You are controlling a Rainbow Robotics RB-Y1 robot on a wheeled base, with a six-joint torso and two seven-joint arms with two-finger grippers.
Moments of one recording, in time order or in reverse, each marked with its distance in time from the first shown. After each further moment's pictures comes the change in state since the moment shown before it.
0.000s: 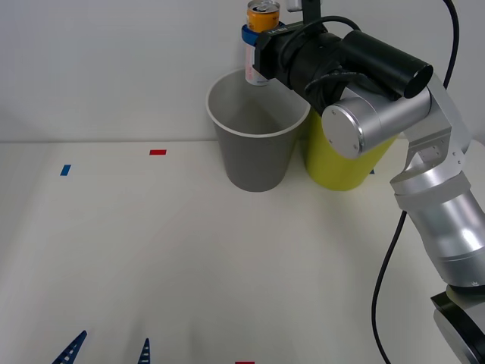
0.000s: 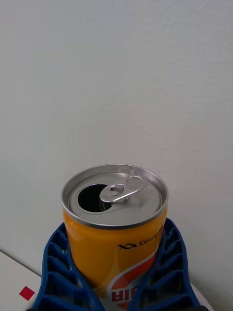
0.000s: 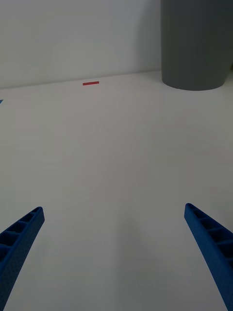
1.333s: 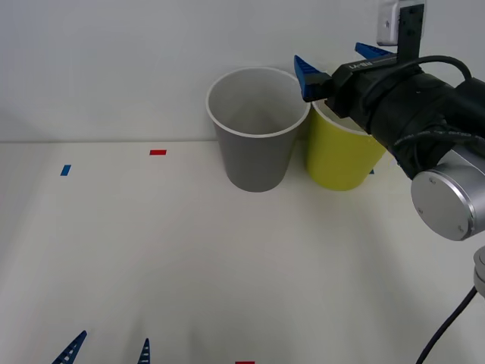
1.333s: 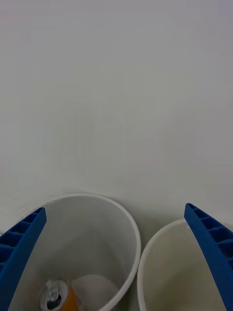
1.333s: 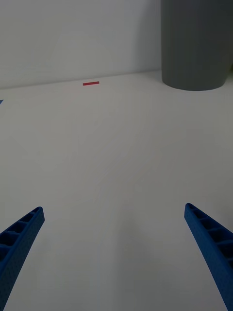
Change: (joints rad) right arm 0.400 -0.042 -0.175 -0.572 0.086 0.282 -0.013; left arm 0.000 0.000 0.000 0.000 0.000 0.000 0.000
